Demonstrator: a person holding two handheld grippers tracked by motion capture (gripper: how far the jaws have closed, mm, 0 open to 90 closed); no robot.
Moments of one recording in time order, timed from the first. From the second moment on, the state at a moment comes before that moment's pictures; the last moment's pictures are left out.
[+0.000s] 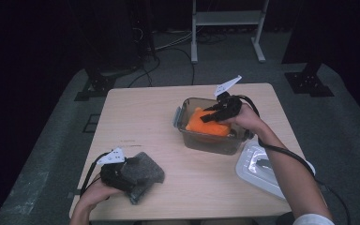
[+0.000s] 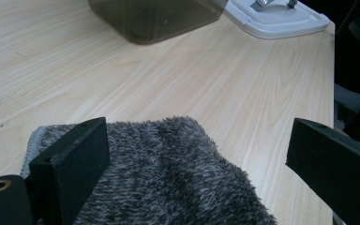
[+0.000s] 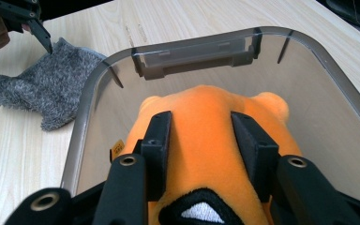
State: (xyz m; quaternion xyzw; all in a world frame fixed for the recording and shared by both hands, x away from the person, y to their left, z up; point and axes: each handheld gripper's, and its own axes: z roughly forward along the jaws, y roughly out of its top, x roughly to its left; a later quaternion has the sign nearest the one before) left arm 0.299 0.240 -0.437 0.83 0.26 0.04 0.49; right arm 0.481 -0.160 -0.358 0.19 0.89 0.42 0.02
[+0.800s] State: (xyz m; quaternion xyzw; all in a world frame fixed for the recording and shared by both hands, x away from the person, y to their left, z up) left arm 0.299 0.241 -0.436 0.83 0.26 0.05 0.49; right arm 0.480 -0.155 -0.359 0.18 0.90 0.41 0.00
